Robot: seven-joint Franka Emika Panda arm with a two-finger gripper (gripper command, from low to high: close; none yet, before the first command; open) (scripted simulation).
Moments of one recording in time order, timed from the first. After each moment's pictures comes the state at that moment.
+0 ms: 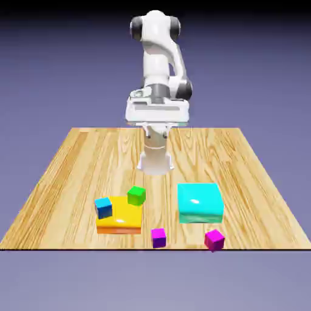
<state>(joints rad) -0.01 -0.53 0.02 -2.79 0.00 3.02 0.79</state>
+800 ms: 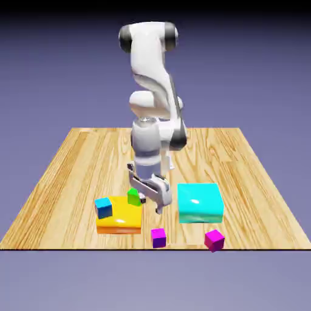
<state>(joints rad) -0.54 0.26 0.49 -2.37 -0.02 2.67 1.84</state>
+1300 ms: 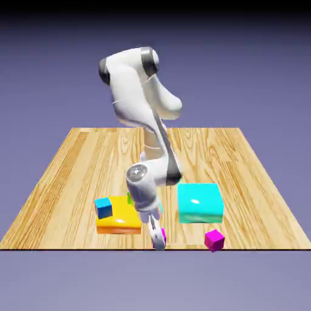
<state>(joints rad) -0.58 0.58 0.51 -2.25 -0.08 2.69 2.13</state>
